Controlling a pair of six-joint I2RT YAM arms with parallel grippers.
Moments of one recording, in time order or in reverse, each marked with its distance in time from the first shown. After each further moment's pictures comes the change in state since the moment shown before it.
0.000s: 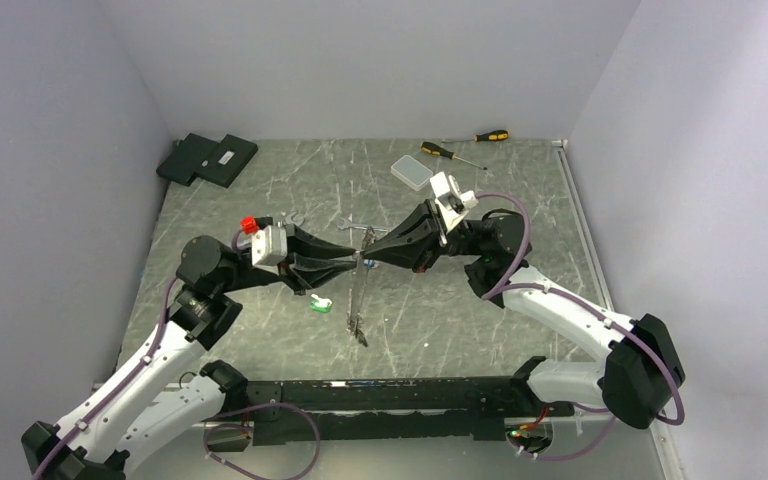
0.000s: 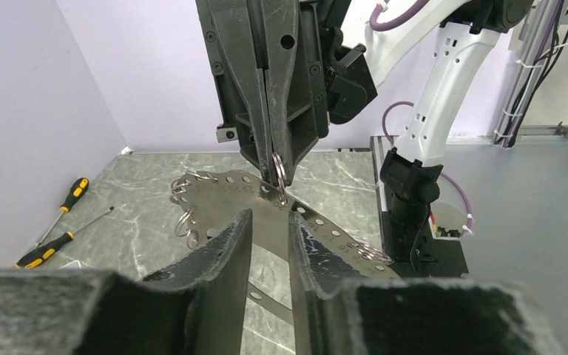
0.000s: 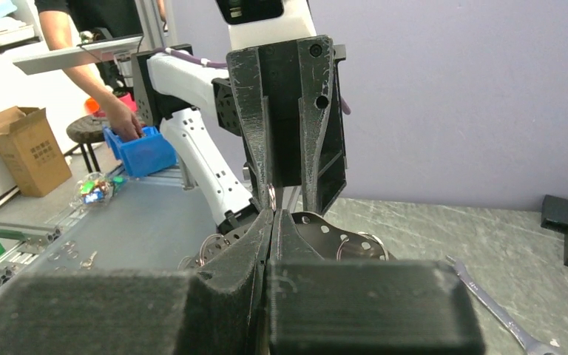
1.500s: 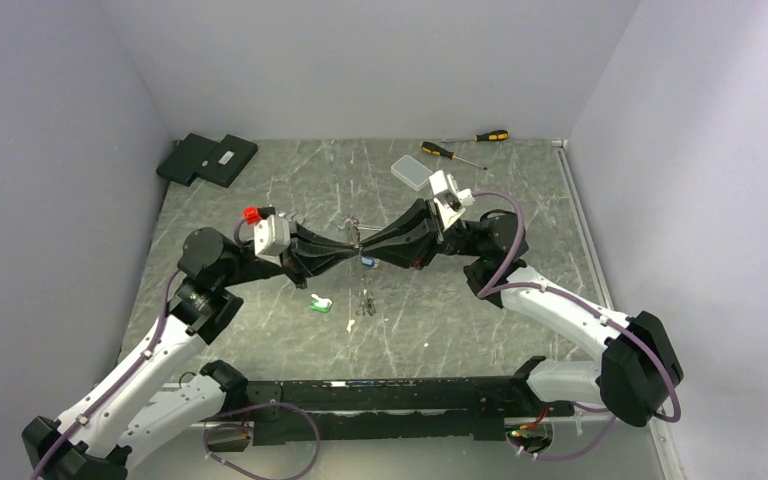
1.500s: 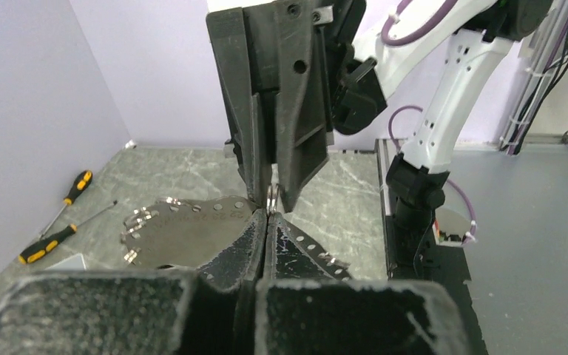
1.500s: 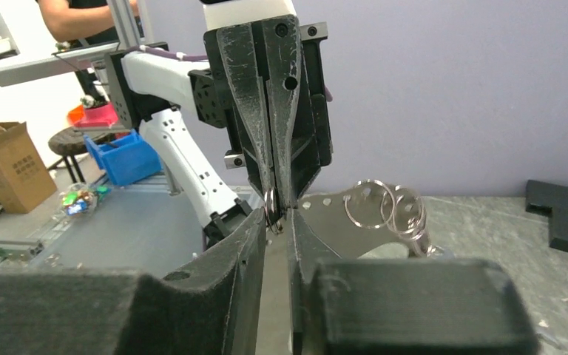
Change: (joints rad) left arm 0.002 0.037 0.024 0.019 -0.014 -0.029; right arm 0.000 0.015 -0.020 0.010 0.050 -0.002
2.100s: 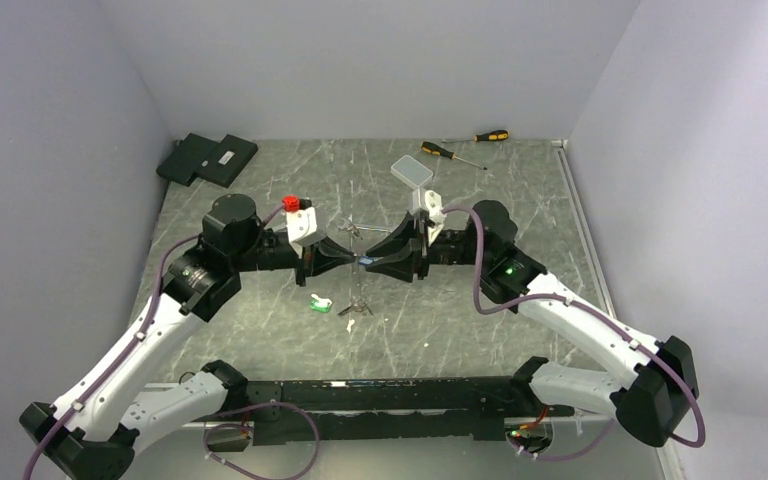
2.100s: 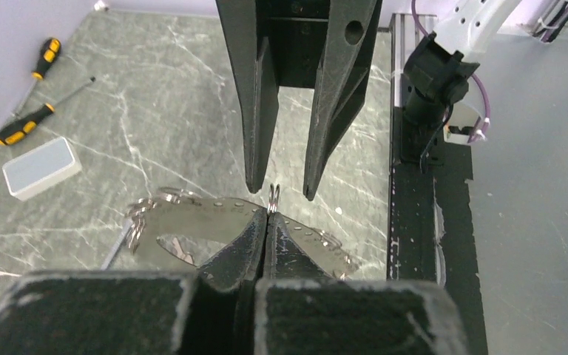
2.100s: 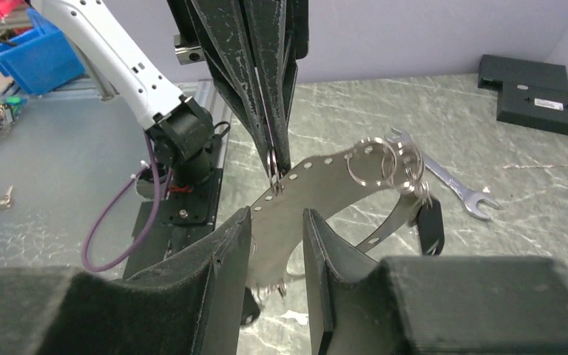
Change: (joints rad) left arm 0.003 0.118 0.277 -0.686 -0.035 0.340; right arm 0.019 -0.129 0.063 -0.752 0.082 -0.504
